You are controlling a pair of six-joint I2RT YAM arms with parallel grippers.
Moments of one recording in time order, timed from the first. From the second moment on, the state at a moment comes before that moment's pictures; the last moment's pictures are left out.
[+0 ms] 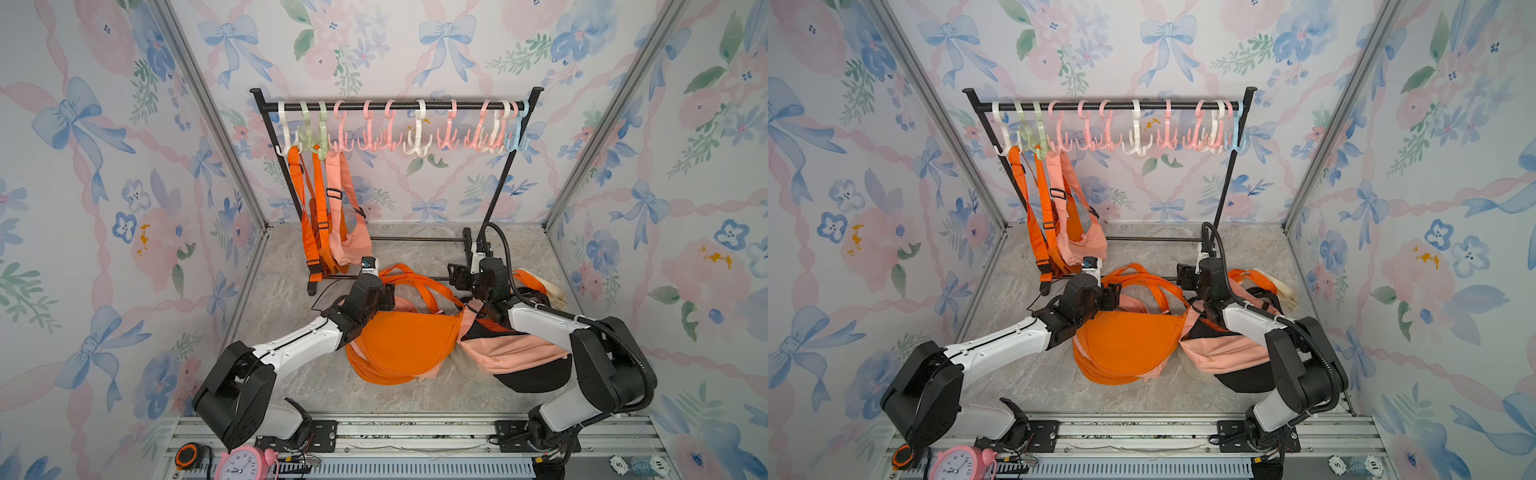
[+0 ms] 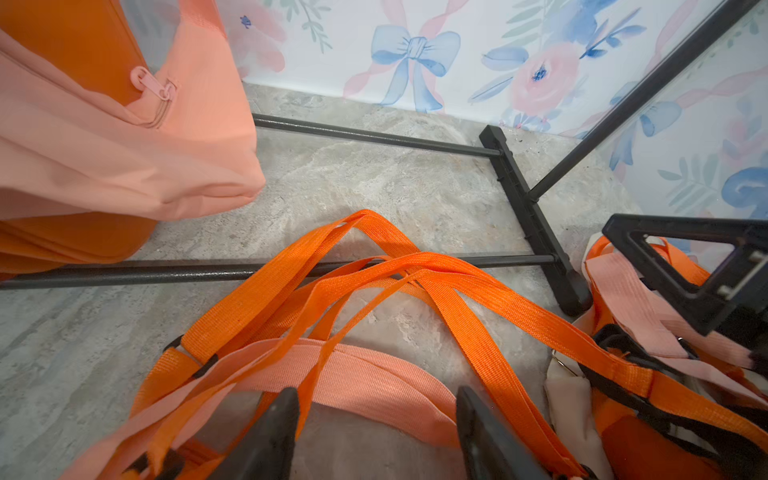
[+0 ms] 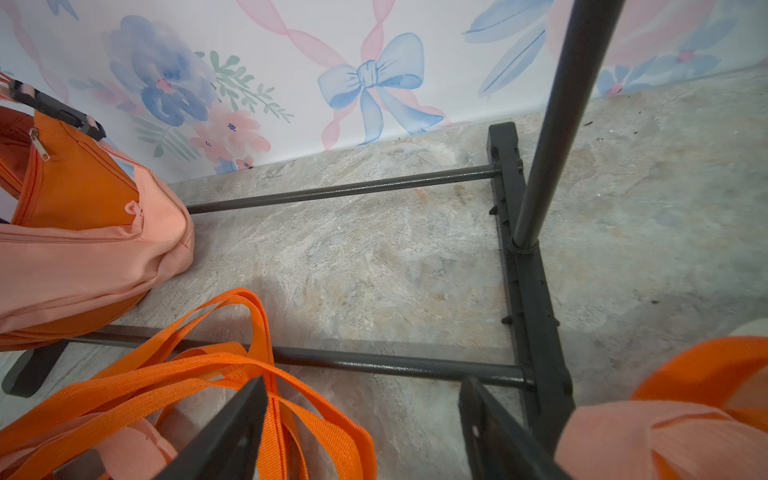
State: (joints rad) left arm -0.64 1.38 0.78 0.10 -0.24 -0.46; right arm 0.38 1.57 0.82 0.34 0.09 0.37
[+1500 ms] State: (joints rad) left arm -0.23 1.42 1.28 -0.21 -0.01 -0.25; right arm 0.54 1.29 0.87 0.22 -0.04 0.32
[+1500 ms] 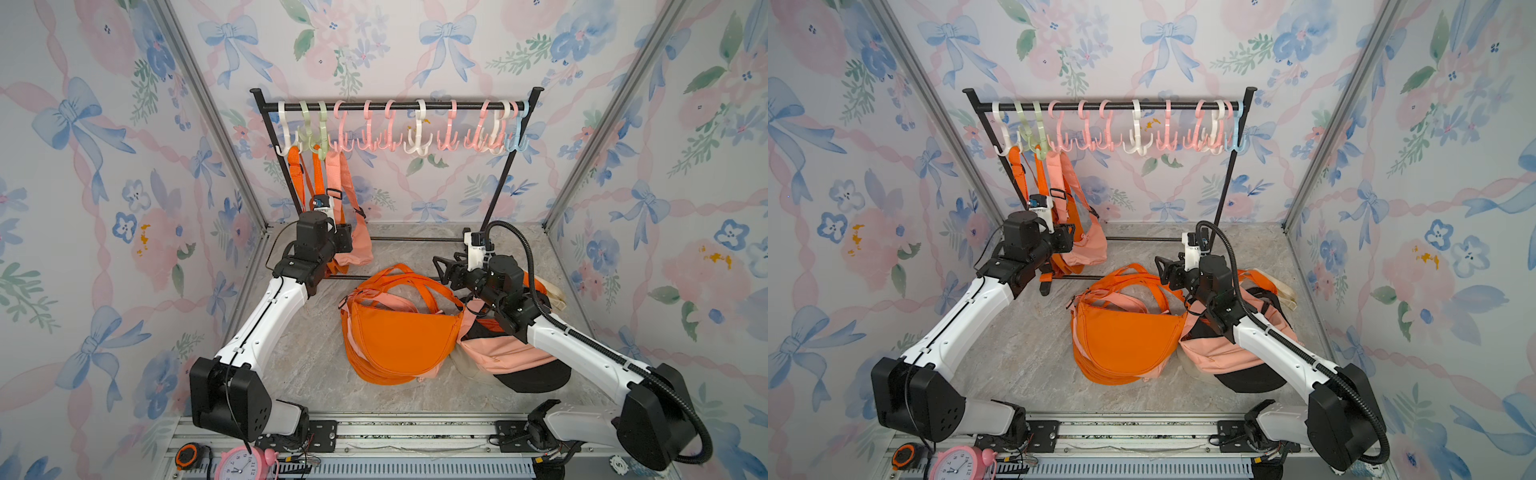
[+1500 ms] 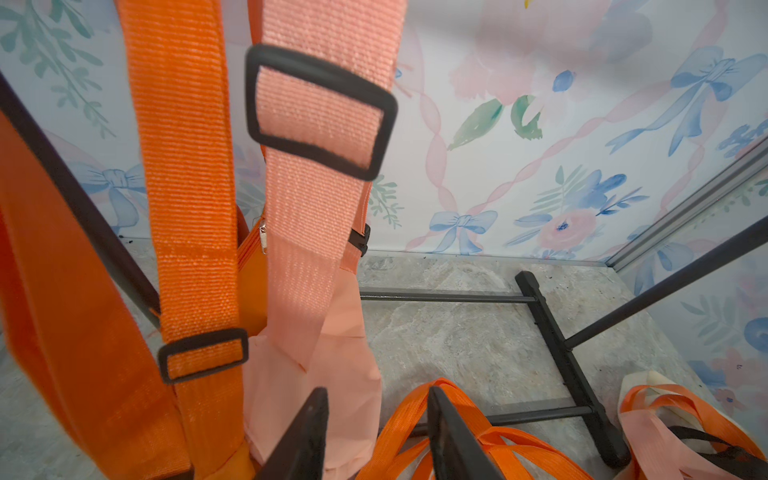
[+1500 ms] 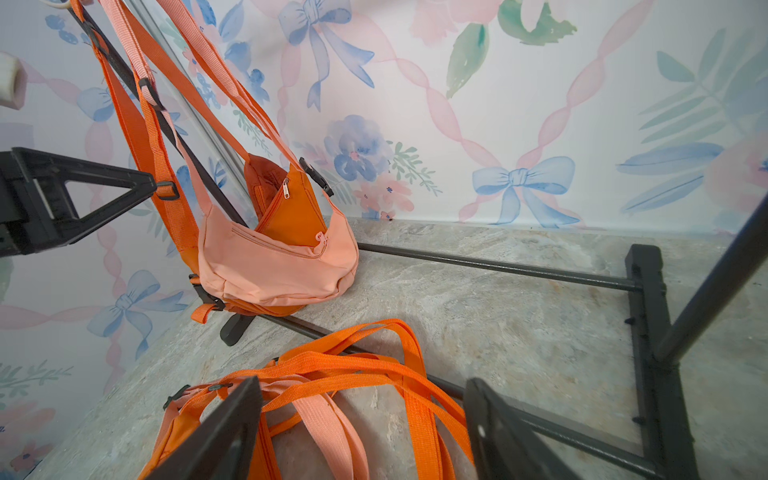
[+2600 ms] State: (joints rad) left arm -0.17 1.66 1.52 -0.26 0.03 -0.21; right arm 0.52 1.49 1.04 0.26 -0.11 0.31
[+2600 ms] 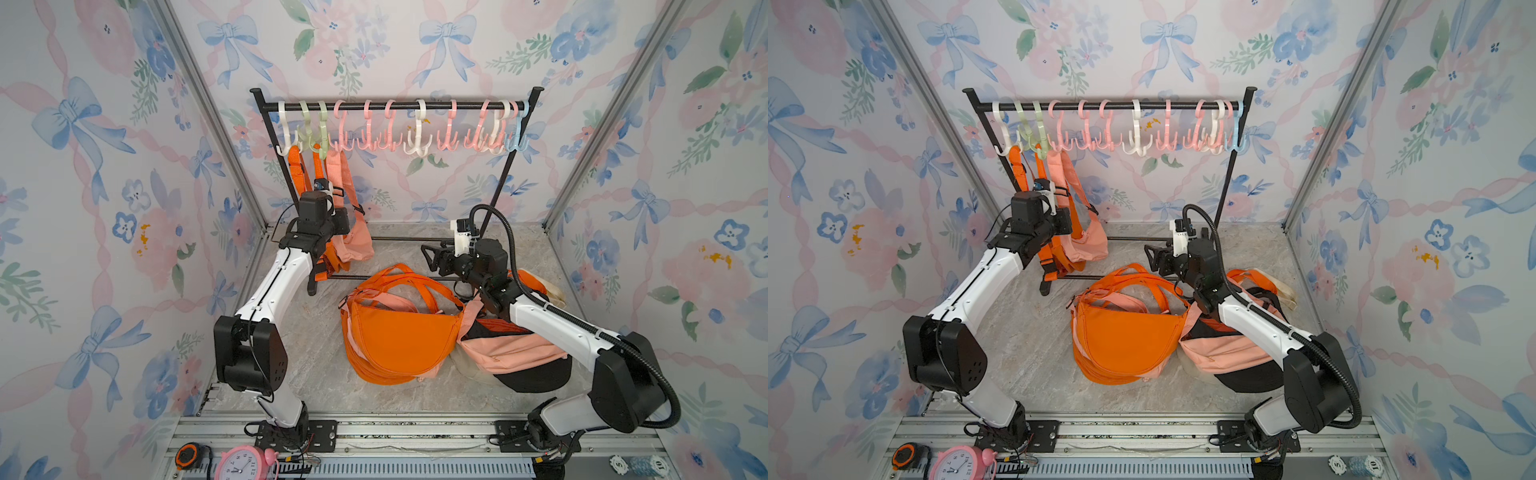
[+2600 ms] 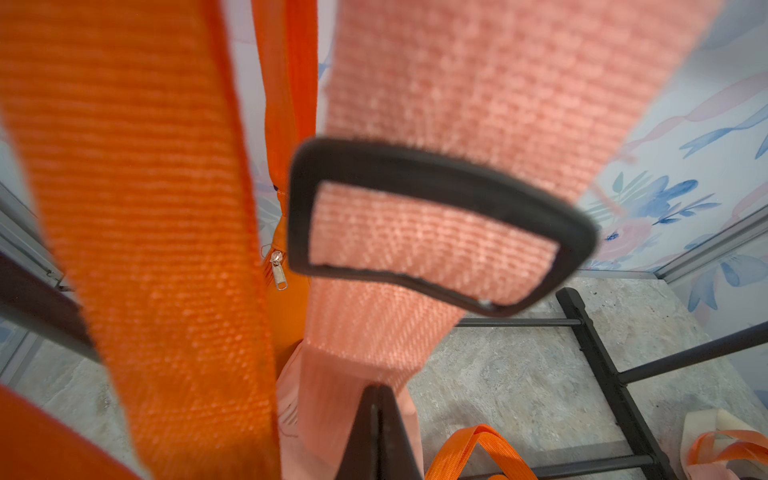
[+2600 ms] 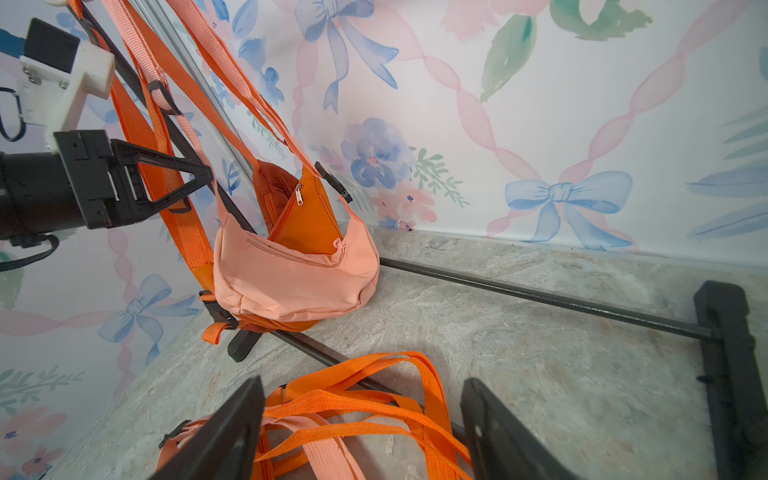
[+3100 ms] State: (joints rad) left arm -0.21 1.66 1.52 -0.26 0.07 -0.22; right arm 0.50 1.50 1.05 0.26 -0.14 0.31
